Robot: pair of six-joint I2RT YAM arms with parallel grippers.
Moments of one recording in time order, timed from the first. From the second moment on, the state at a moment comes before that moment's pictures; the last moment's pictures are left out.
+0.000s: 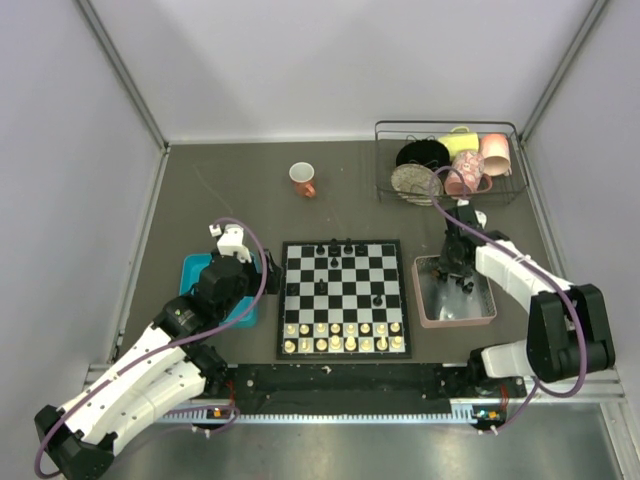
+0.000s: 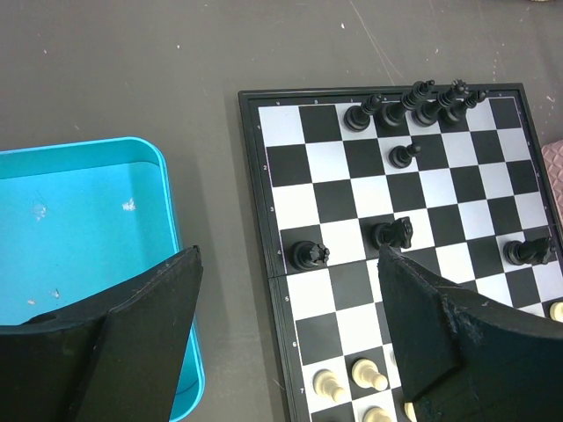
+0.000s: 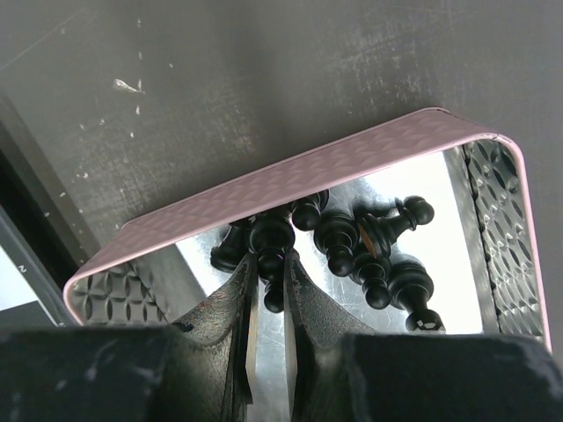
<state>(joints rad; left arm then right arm) -0.67 0.62 0.57 -0.43 -0.30 -0.48 0.21 1.36 0.76 -0.52 0.20 0.51</state>
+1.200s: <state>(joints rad) -0.67 0.63 0.57 -0.43 -0.29 -0.49 0.21 1.11 0.85 -0.67 0.01 0.45</state>
